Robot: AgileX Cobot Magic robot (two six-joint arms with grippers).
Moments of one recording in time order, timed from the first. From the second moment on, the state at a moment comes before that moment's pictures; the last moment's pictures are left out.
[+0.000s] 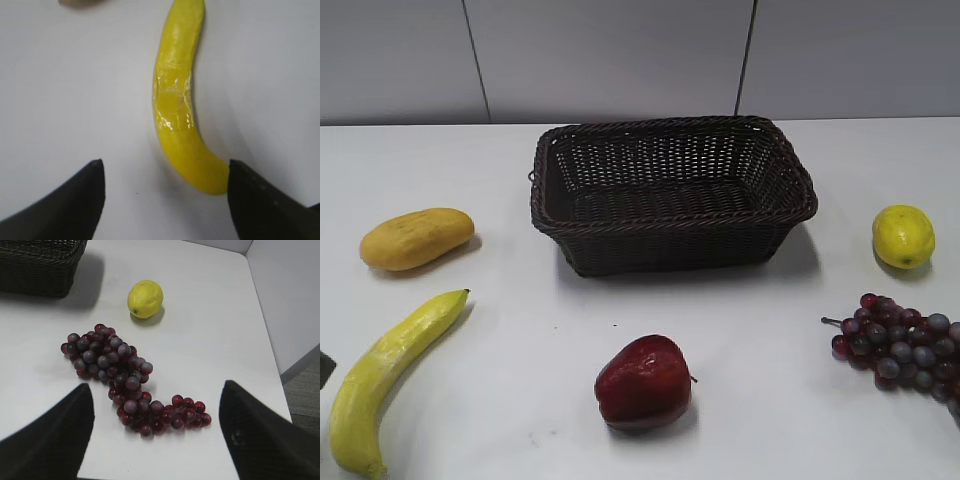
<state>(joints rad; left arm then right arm) -0.39 1.07 -0.51 -0.01 0.69 0.03 0.15 -0.01 -0.50 -0.09 1.05 -0.08</state>
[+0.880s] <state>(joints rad) -0.39 1.69 -0.64 0.01 0.49 0.03 0.15 -0.01 -0.50 -0.09 1.05 -0.08</state>
